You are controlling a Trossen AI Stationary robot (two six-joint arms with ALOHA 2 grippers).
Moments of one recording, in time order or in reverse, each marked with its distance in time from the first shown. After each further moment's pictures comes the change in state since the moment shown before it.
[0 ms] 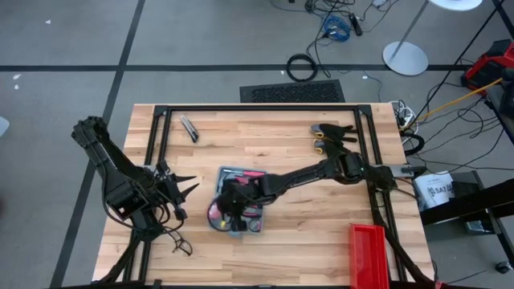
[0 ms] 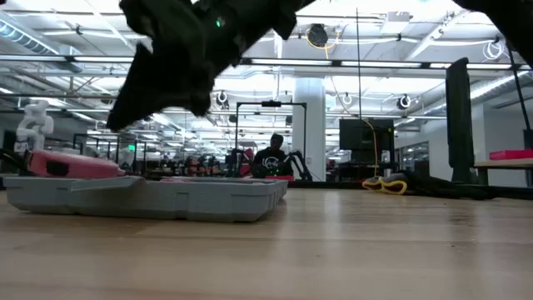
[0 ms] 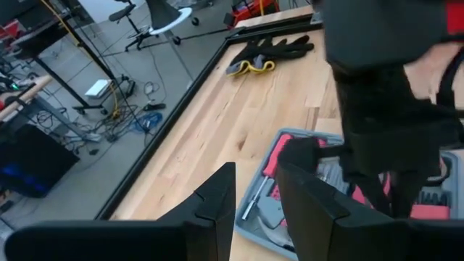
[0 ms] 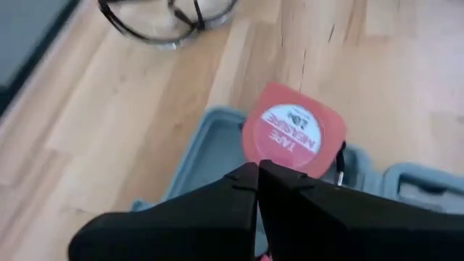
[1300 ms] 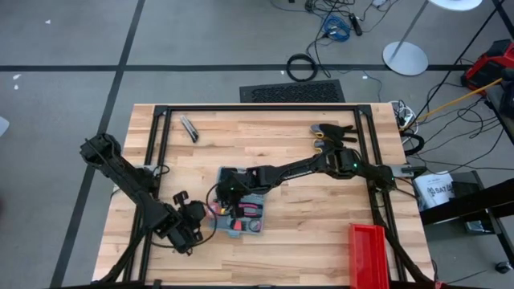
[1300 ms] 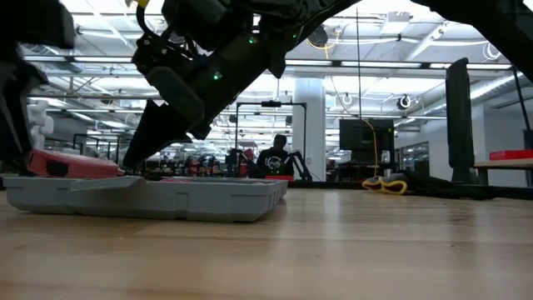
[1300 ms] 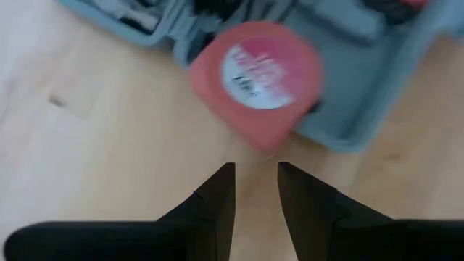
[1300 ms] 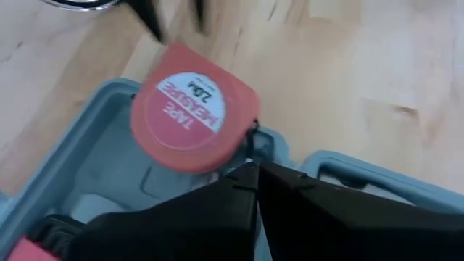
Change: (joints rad) left arm 0.103 0.338 -0.204 0.390 0.706 -0.226; right arm -0.088 0.051 -0.042 0.099 0.015 -0.132
